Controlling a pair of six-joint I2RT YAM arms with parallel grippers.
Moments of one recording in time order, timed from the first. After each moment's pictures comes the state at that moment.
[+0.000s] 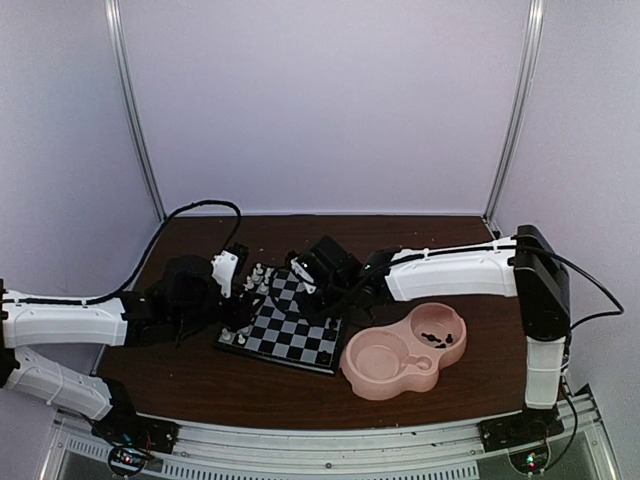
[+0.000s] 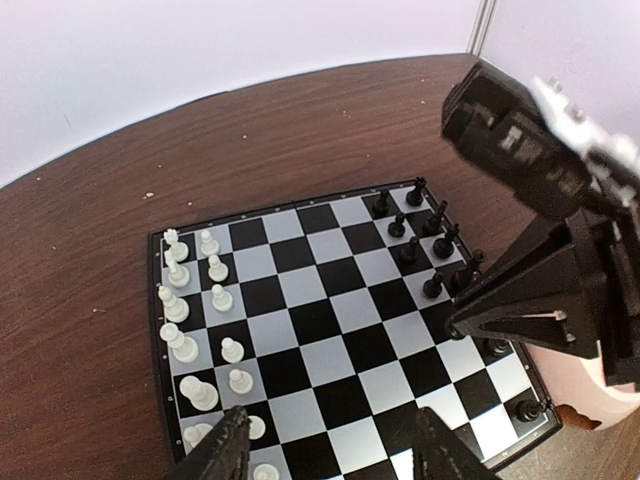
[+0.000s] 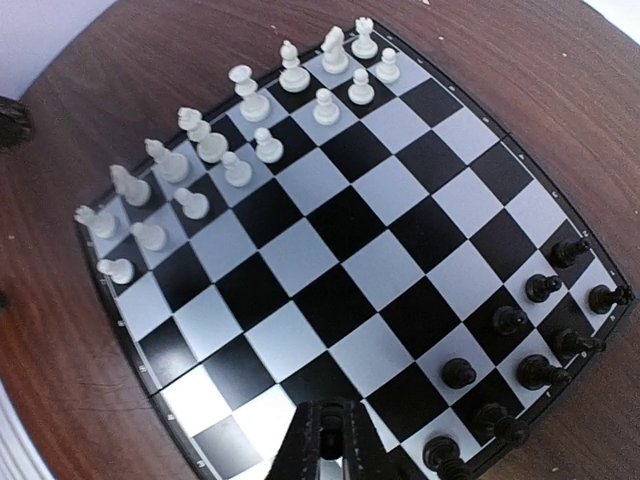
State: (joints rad) left arm -0.86 1.18 0.59 0.09 -0.24 -0.23; right arm 1.03 1.98 1.49 -0.35 0.12 0.32
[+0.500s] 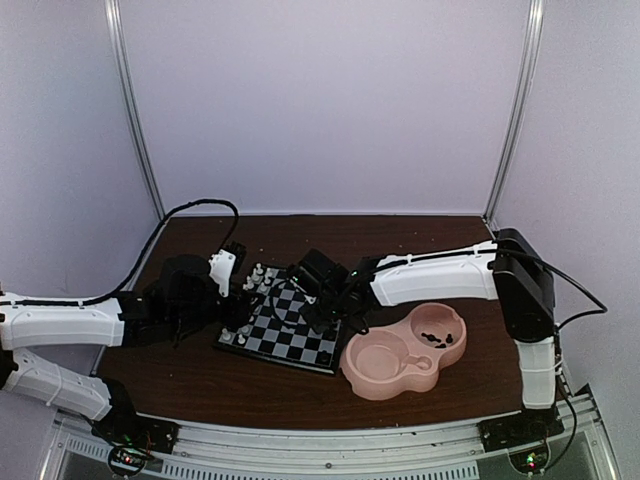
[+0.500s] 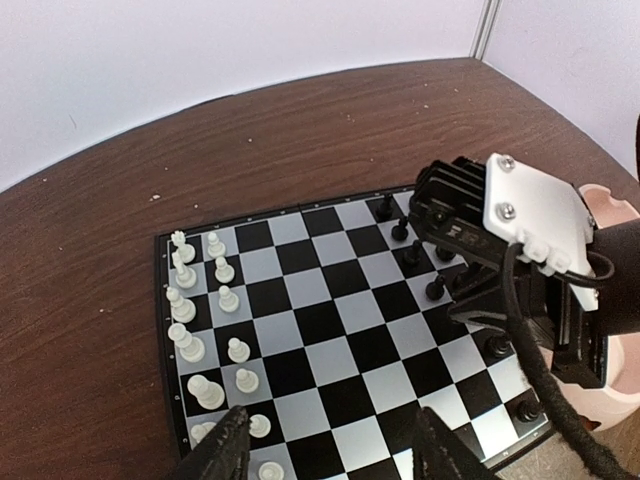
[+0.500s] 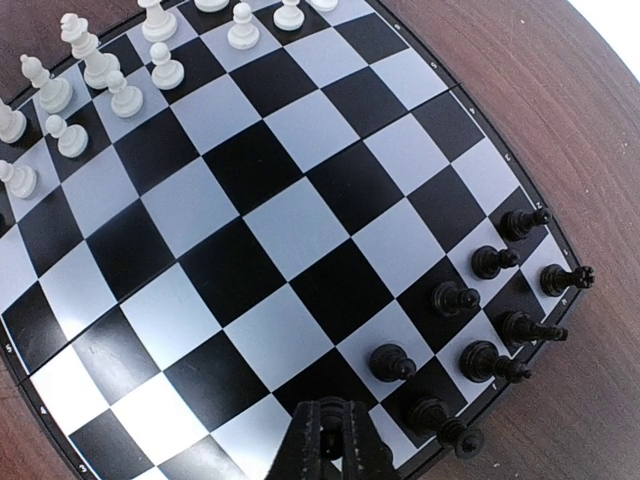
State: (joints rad) left arm -0.86 1.16 0.59 0.07 -0.25 -0.23; right arm 1.06 2.08 1.56 -0.47 0.32 0.22
